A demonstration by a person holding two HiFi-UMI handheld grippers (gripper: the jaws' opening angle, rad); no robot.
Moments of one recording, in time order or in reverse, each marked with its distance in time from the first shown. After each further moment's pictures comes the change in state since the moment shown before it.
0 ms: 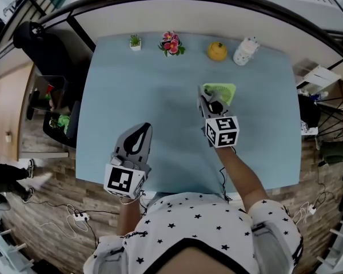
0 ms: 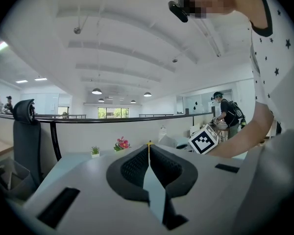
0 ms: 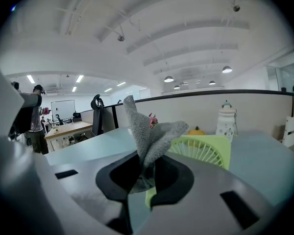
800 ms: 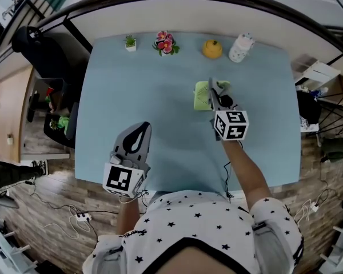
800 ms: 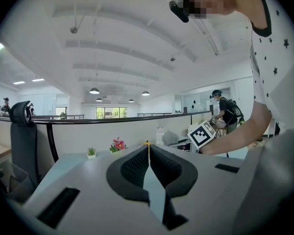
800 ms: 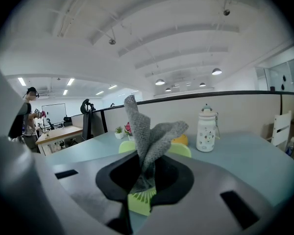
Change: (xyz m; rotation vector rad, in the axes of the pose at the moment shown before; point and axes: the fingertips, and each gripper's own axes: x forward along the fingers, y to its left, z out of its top) left arm 0.009 -0.017 0.002 0.018 0.021 -0.021; right arm -0.018 -0.061 0.009 0.052 -0.031 -0.087
